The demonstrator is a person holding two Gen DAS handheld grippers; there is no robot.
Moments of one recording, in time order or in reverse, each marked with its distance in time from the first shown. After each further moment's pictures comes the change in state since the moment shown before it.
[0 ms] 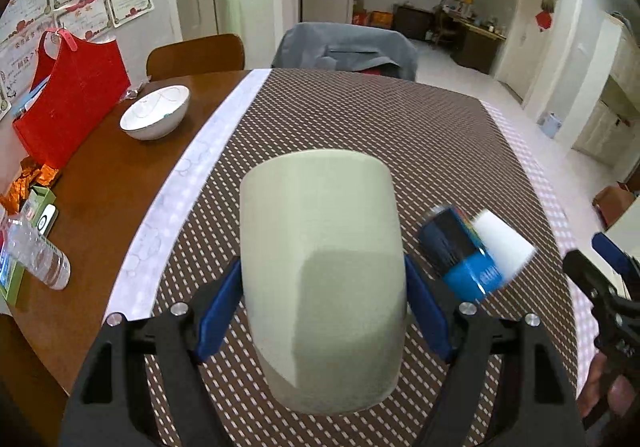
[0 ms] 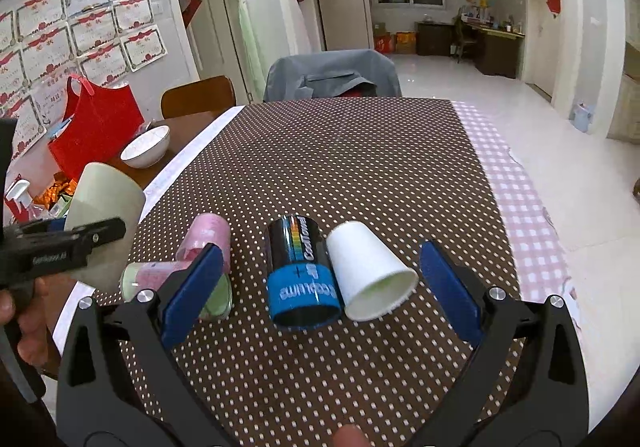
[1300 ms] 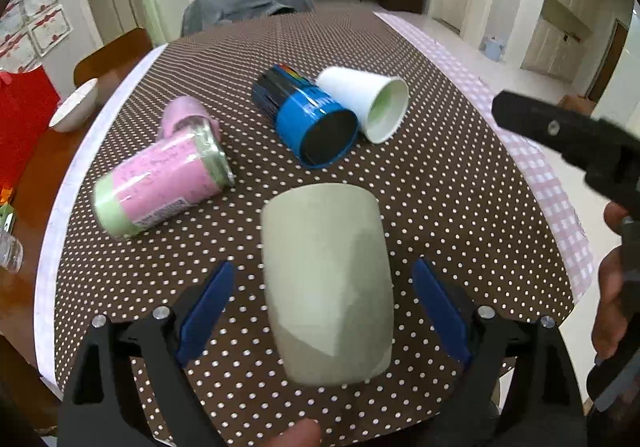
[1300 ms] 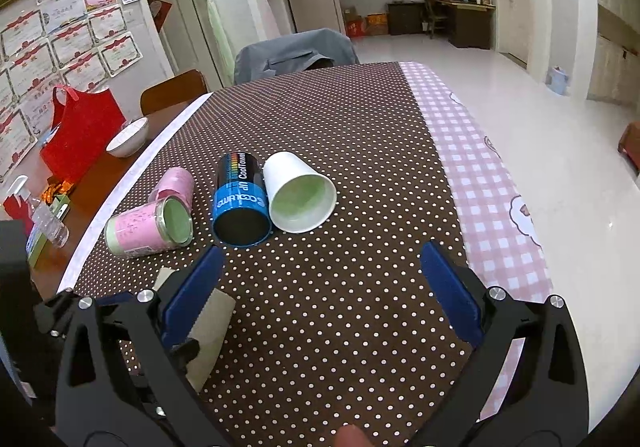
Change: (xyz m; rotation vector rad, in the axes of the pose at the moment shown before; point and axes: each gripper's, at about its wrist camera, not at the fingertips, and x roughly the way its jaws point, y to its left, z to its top) left arm 0.008 -0.128 -0.129 0.231 0.107 -0.108; right arm -0.048 -0.057 -0.064 0.080 0.040 -0.037
